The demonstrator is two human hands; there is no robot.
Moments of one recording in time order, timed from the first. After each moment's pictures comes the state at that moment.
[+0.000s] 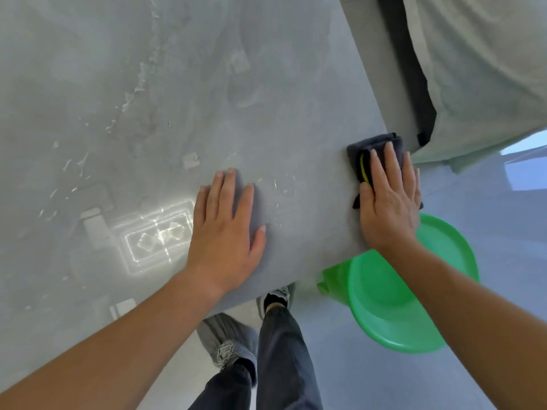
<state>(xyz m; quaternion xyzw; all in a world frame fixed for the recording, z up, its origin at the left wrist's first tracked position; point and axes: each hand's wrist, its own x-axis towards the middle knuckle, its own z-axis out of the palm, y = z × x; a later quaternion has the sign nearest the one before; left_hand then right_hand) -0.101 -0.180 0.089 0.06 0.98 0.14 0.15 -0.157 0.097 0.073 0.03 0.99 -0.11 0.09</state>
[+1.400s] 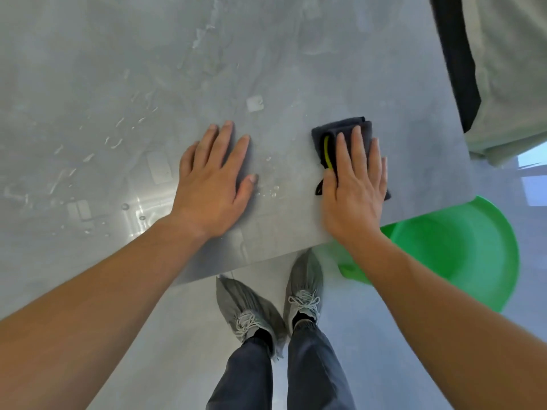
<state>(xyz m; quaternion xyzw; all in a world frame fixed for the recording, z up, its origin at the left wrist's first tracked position) -0.067 -0.282 0.081 0.02 0.98 0.13 0.15 -0.085 -0.046 0.068 -0.02 0.99 -0.13 0.10</state>
